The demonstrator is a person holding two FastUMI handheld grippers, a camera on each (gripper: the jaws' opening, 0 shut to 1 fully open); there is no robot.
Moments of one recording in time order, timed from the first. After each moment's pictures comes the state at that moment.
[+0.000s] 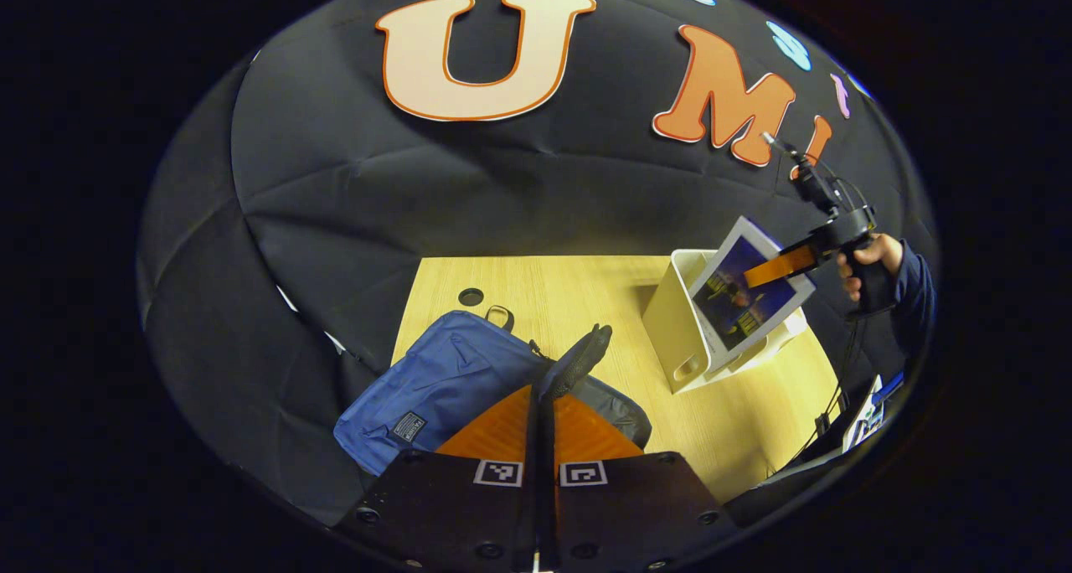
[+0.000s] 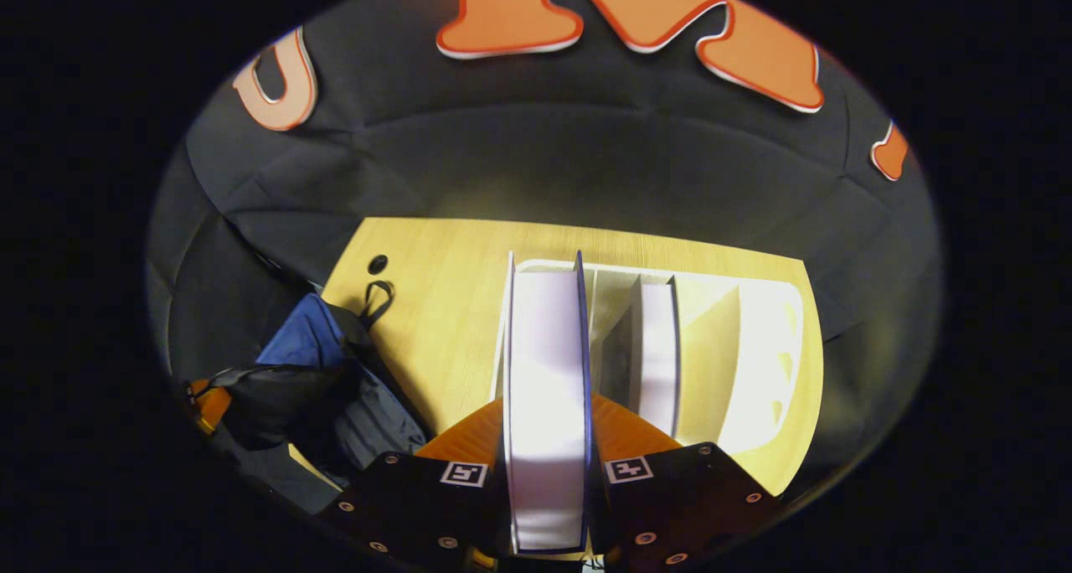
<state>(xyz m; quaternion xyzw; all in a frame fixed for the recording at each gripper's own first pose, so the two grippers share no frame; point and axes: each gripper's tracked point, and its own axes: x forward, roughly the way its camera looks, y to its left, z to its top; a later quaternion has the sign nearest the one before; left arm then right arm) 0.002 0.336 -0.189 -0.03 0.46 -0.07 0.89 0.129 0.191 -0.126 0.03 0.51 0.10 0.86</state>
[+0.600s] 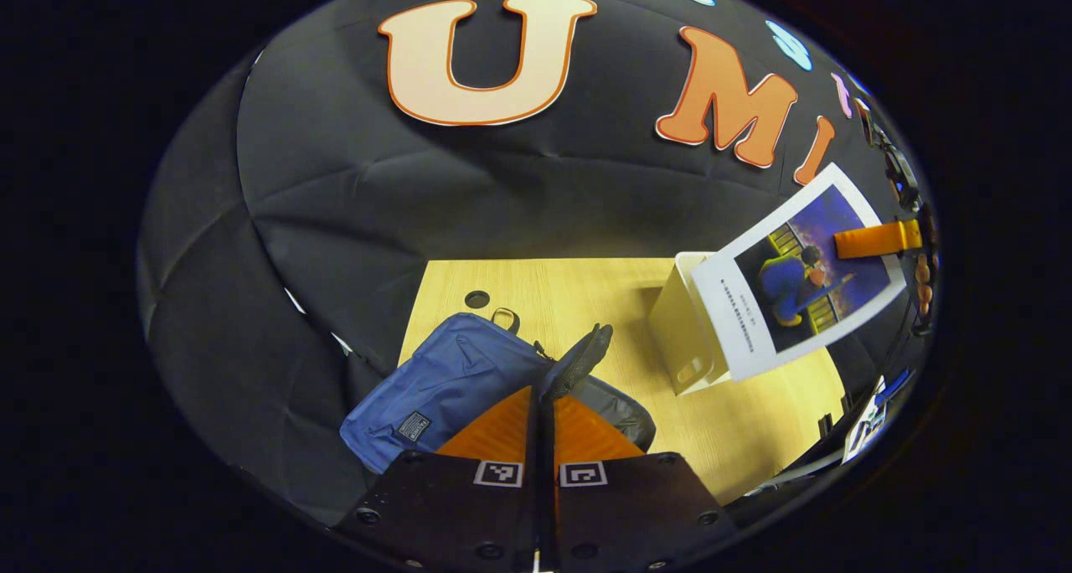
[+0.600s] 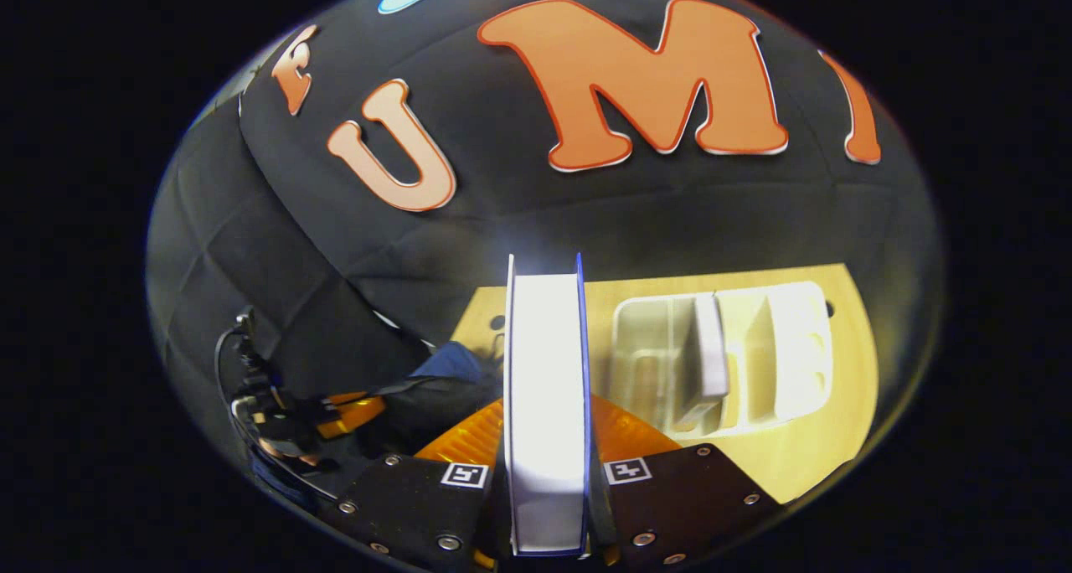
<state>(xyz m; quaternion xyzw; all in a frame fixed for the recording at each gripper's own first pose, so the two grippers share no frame) 0.004 0.337 -0.182 -0.02 0.46 -0.06 0.89 0.037 0.257 -0.019 0.19 0.41 0.20 0.87</state>
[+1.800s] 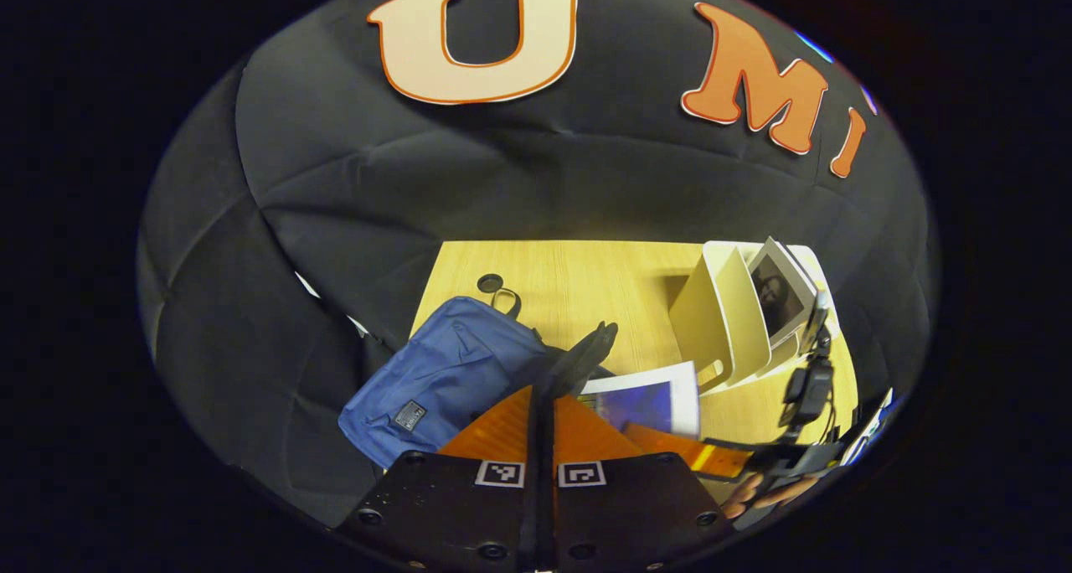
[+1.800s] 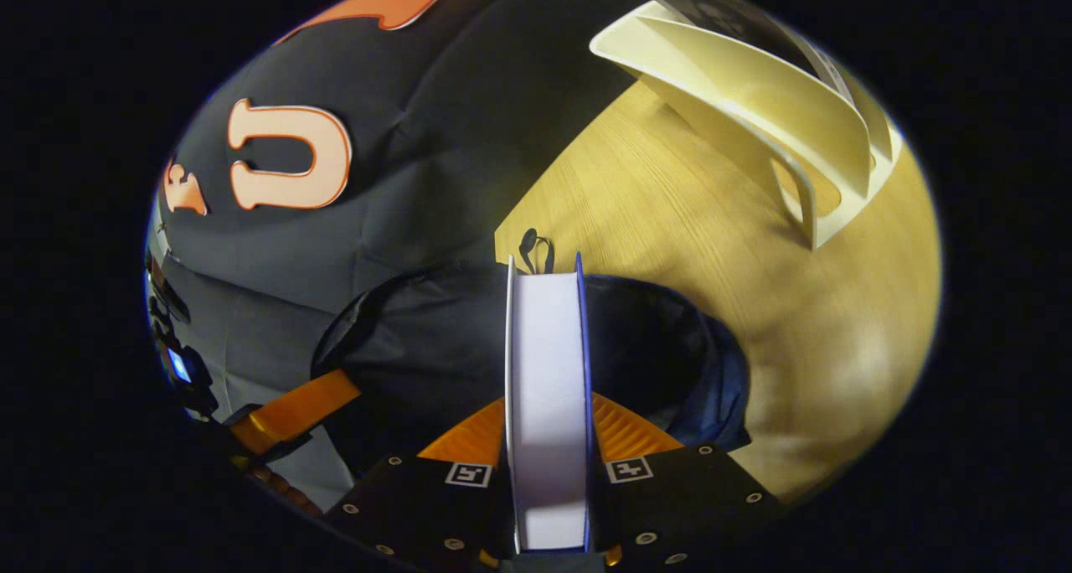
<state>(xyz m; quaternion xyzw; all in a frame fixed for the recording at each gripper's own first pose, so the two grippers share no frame) 0.020 0.312 -0.211 -0.01 0.50 -0.02 0.86 -0.016 0.444 -0.229 0.47 0.48 0.15 0.72</state>
